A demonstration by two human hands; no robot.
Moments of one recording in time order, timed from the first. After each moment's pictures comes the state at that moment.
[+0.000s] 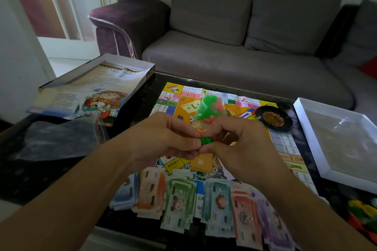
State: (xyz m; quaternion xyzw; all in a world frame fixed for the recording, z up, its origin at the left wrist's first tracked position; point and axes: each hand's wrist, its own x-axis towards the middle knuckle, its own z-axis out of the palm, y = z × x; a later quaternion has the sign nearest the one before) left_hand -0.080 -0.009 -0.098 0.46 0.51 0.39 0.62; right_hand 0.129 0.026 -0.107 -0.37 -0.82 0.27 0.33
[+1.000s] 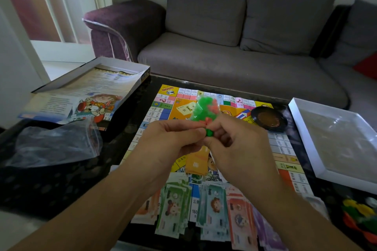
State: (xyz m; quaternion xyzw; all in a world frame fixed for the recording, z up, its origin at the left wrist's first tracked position) left_hand -0.039 -0.017 -0.108 0.33 0.48 0.56 0.58; right_hand 0.126 0.019 -0.114 -0.40 -0.82 0.12 0.40
